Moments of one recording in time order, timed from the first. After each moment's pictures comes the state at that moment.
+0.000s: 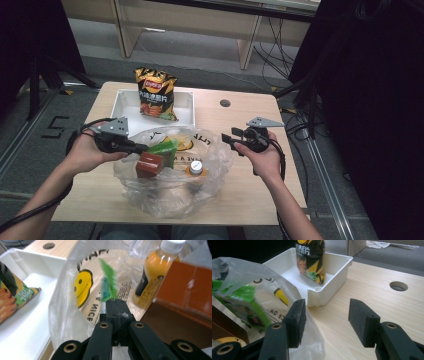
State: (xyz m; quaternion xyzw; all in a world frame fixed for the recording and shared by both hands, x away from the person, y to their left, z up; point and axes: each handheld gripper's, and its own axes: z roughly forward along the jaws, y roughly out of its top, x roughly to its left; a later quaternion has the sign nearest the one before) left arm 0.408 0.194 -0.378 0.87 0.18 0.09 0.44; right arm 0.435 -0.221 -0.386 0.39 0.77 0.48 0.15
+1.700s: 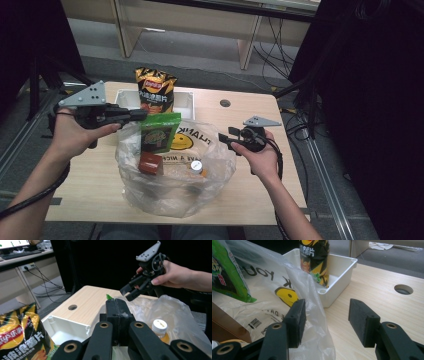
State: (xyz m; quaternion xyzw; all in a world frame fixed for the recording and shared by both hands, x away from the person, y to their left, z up) left arm 0.399 0.201 -0.292 0.77 0.17 0.16 0.59; right arm 0.435 -0.212 -0.384 0.38 0.77 0.49 0.15
